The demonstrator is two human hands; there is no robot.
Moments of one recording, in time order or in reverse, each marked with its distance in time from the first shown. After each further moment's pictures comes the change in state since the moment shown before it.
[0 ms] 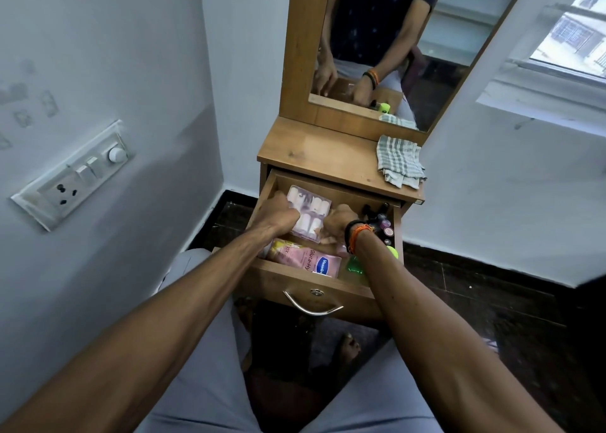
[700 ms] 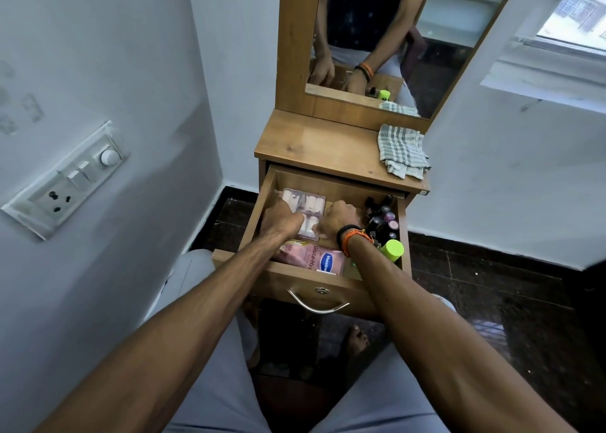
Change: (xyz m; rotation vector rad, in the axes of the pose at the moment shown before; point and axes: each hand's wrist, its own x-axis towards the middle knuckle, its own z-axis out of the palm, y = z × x) left_hand 0.004 -0.008 0.023 -0.033 0.033 -0.087; right_hand 0.010 0.013 0.021 -0.324 0.244 -0.123
